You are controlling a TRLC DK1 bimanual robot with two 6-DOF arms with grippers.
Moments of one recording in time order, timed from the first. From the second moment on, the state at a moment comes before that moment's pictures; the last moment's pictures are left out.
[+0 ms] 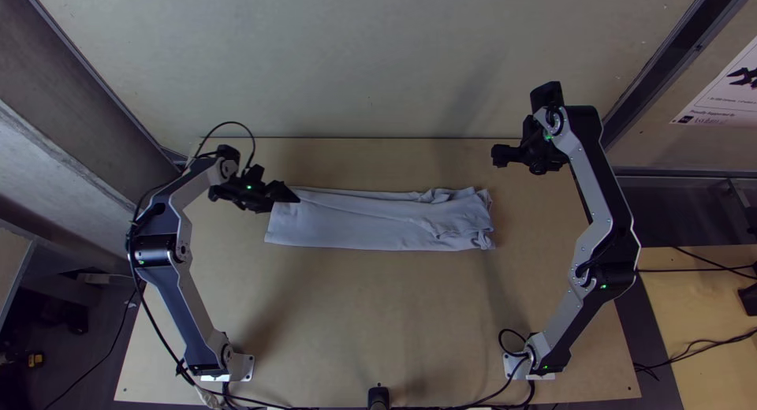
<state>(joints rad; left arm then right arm) 0.09 2.06 1.56 -0.88 0.77 0.09 0.09 1.92 2.01 -1.27 0.06 0.16</state>
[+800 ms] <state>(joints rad) -0.15 2.01 1.56 -0.82 0.47 -0.18 0.10 1.91 1.96 -1.25 0.06 0.16</state>
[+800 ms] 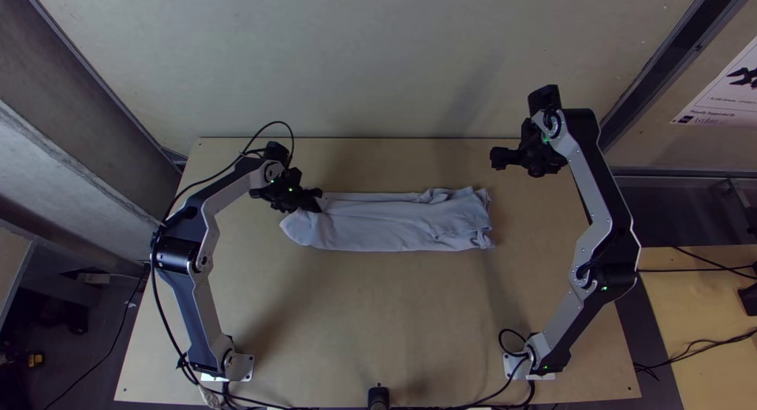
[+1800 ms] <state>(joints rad) 0.43 2.04 2.03 -1.32 0.06 0.24 0.07 1.79 1.82 -1.19 0.06 0.17</state>
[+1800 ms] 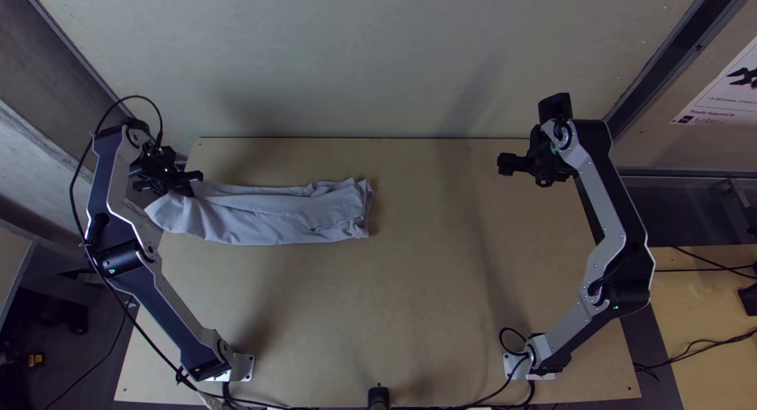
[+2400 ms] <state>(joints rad) -0.02 2.02 2.19 -1.51 -0.04 0.07 0.07 1.73 1.75 -1.19 0.06 0.17</state>
